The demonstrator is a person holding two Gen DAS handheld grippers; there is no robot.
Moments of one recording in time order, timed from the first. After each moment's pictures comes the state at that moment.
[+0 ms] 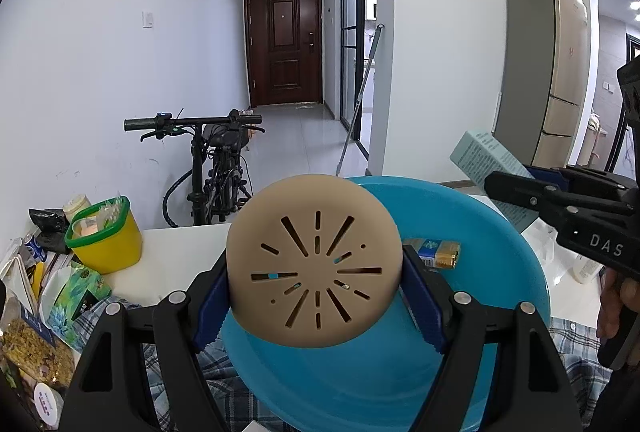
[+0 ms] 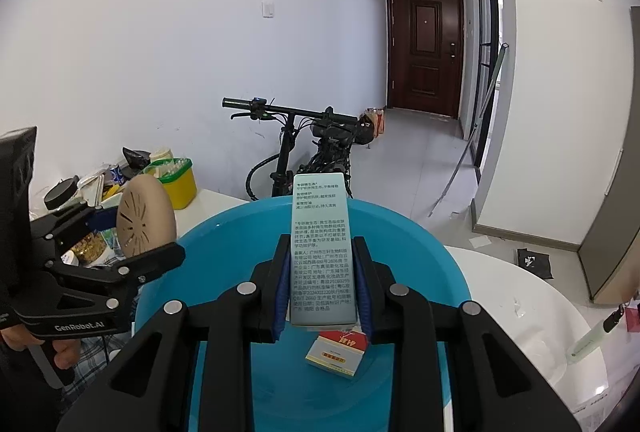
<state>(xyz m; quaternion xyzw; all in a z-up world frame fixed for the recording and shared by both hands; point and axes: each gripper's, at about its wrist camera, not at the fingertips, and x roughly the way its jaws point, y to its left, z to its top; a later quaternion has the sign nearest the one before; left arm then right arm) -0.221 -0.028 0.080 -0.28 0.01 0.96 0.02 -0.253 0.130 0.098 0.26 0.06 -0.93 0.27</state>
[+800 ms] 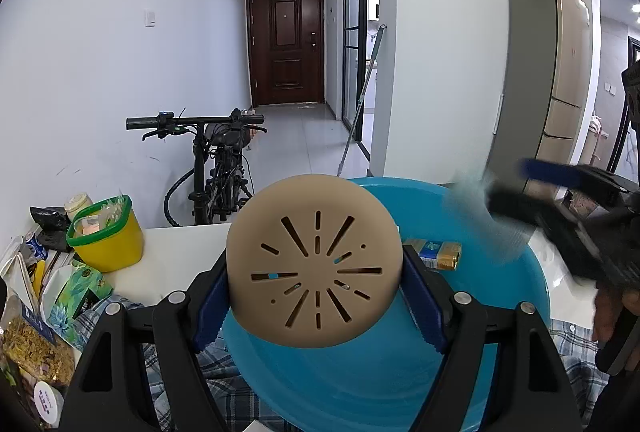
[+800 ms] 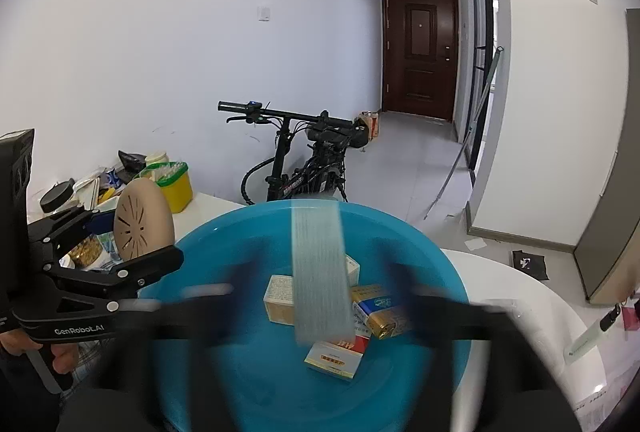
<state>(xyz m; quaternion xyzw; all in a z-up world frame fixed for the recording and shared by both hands) -0.222 -0.035 0.077 -0.28 0.00 0.96 0.01 -0.250 0.125 0.102 0.24 0.06 -0.94 0.25</state>
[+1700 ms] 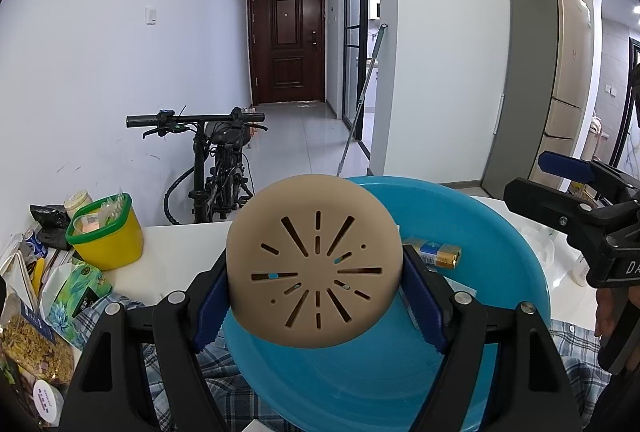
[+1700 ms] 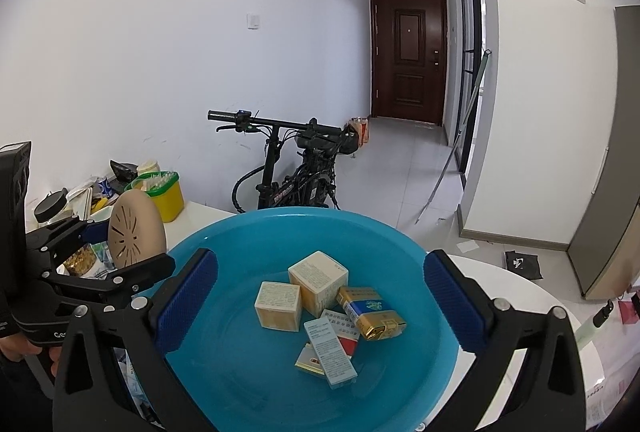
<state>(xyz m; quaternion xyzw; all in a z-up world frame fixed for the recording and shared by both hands) -0.222 -0.037 0.078 -0.28 0.00 0.96 0.01 -0.249 0.129 0.105 0.24 0.05 -0.94 0.24</state>
